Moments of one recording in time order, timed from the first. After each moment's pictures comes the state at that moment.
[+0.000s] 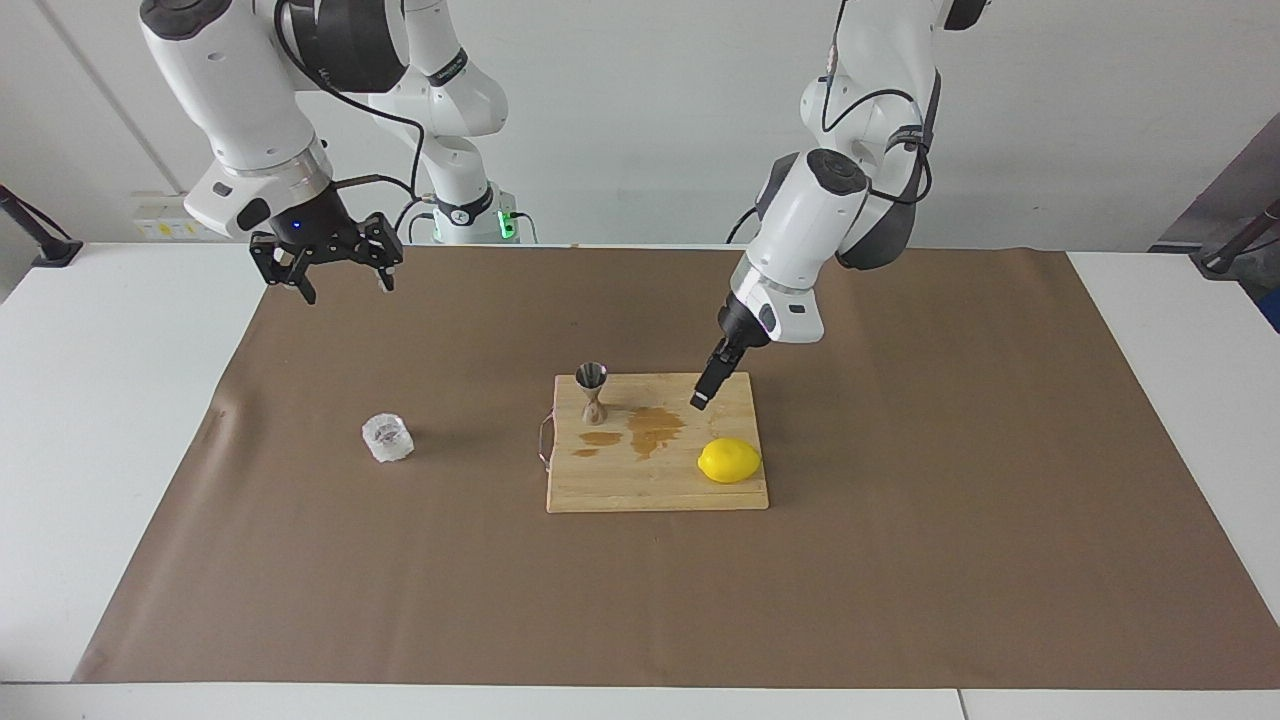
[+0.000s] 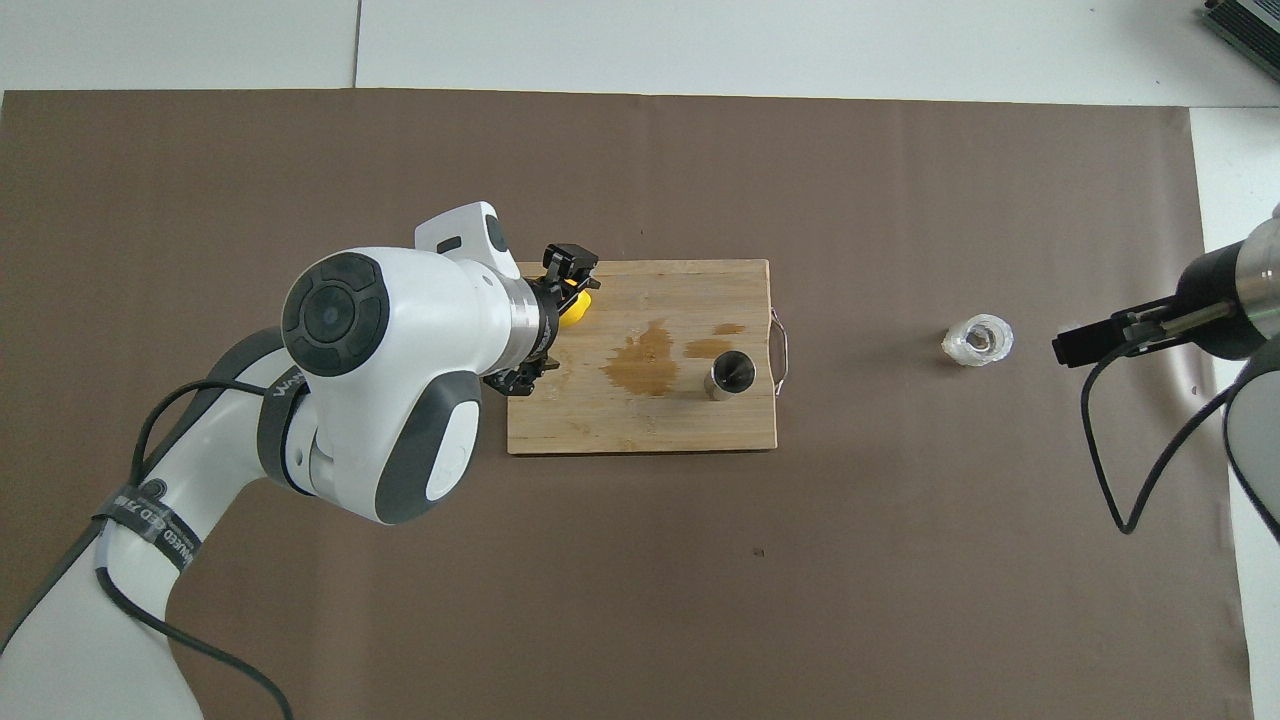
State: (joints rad) left arm -0.34 0.18 -0.20 -1.89 -0.22 2.37 -1.33; right arm -0.06 -0.05 0.06 -1.76 0.01 1.72 -0.31
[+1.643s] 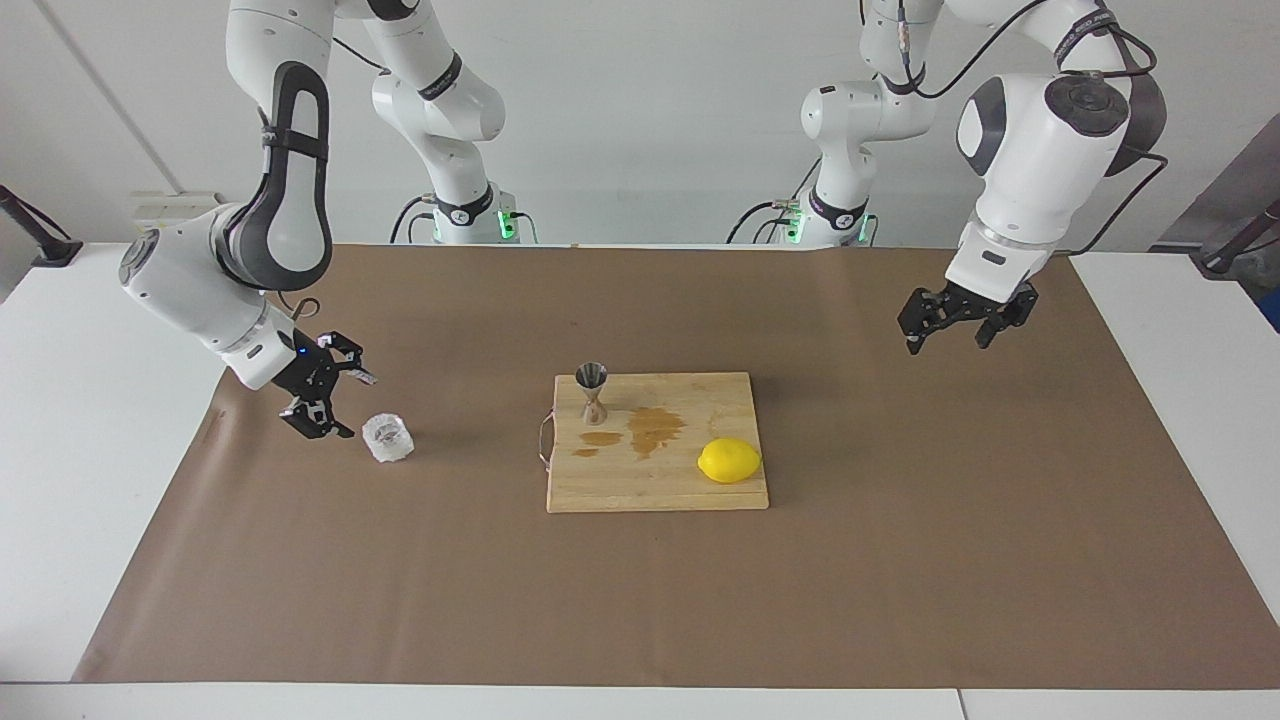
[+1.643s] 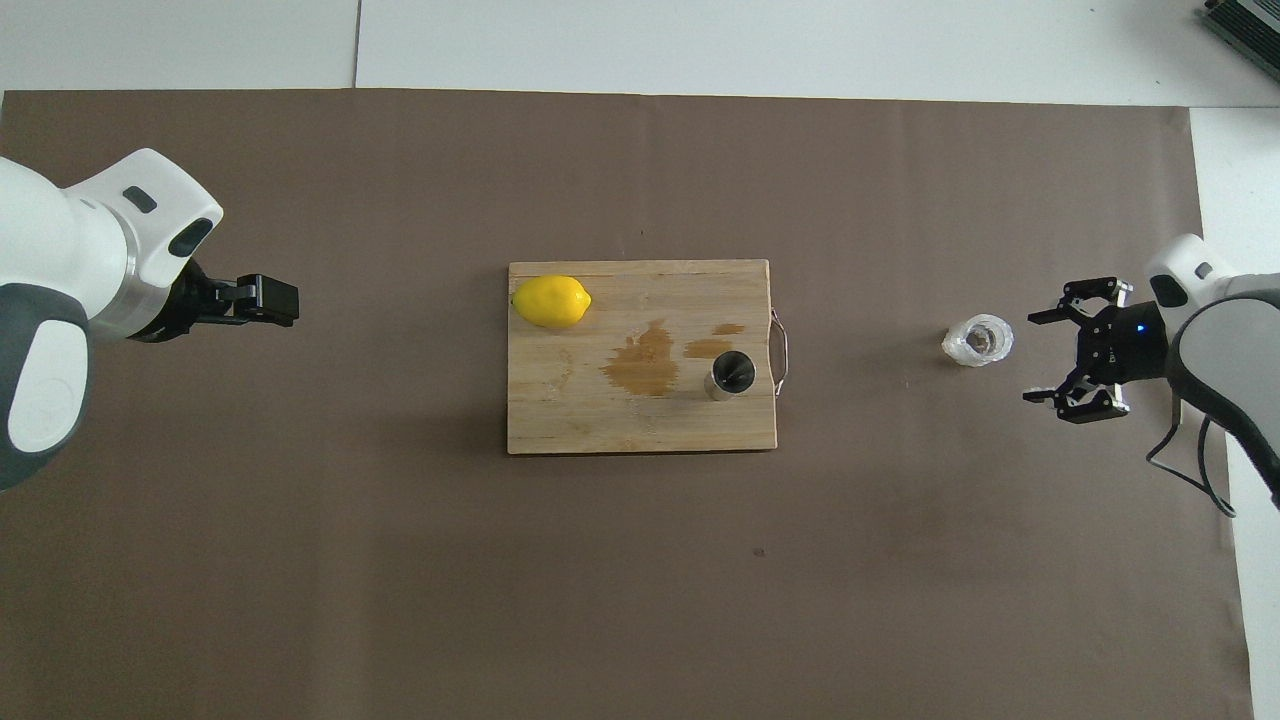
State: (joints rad) left arm 0.02 0.00 -0.18 -1.81 0.04 1.87 -0.18; right arm -0.30 0.23 0.06 -1.99 0.48 2.11 -1.99
